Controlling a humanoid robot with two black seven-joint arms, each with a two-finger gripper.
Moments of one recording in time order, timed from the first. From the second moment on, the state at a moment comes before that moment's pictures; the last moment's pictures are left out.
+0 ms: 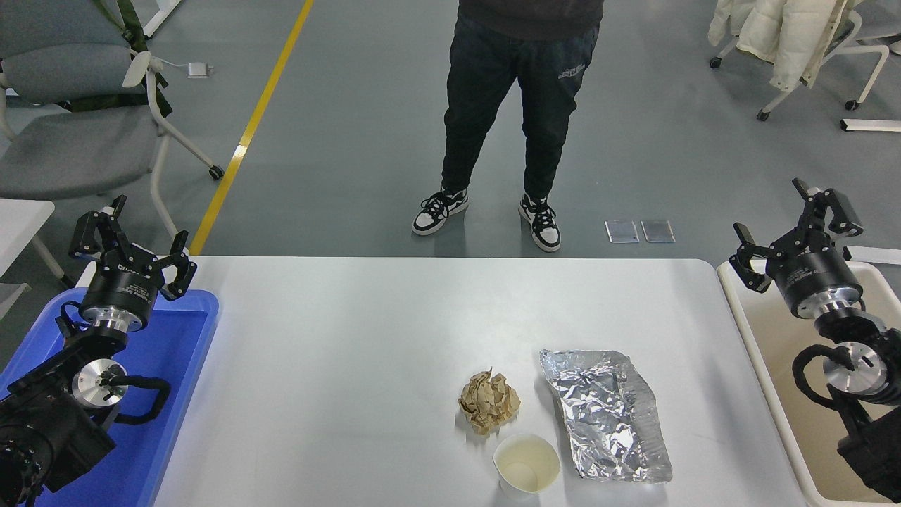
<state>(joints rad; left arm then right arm) -0.65 0.37 -0.67 -0.23 -0.08 -0.64 -0.64 0.48 -0.35 1.35 0.72 -0.47 0.28 0.24</state>
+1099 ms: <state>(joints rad) -0.65 0.37 -0.67 -0.23 -0.08 -0.64 -0.64 0.49 -0.35 1.24 0.59 -0.47 0.27 0.24</state>
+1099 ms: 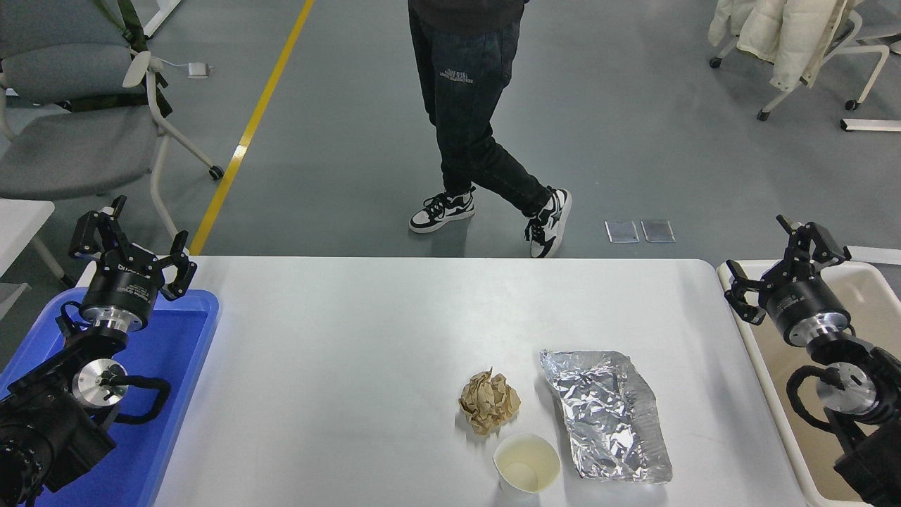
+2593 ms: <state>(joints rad) -0.65 0.37 -0.67 -0.24 -0.07 -0.64 -0.64 0.52 -0.45 0.99 0.69 -0.31 0.25 0.24</state>
